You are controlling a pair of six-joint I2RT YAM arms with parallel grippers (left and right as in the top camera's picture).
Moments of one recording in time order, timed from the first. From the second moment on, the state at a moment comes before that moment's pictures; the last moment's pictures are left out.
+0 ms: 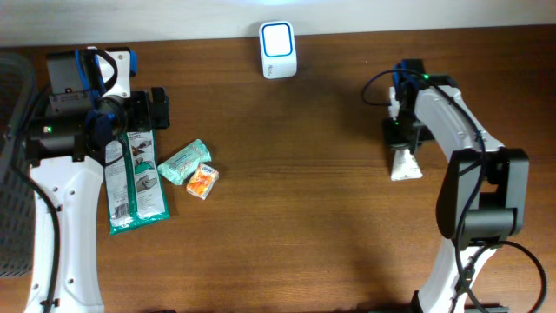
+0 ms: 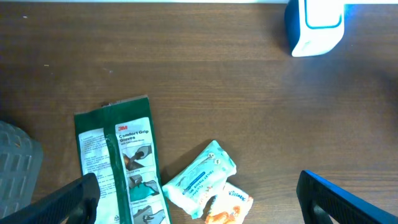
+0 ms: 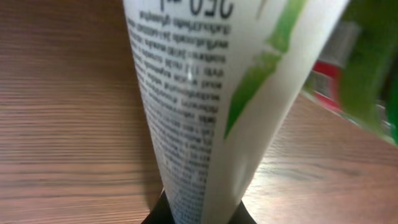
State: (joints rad) left arm 0.09 1.50 1.57 -0.92 0.12 0.06; right arm -0.02 2.07 1.57 -1.04 0.17 -0.03
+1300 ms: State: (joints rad) left arm 0.09 1.50 1.57 -0.92 0.12 0.06; right arm 0.66 2.28 1.75 -0.51 -0.35 0.58
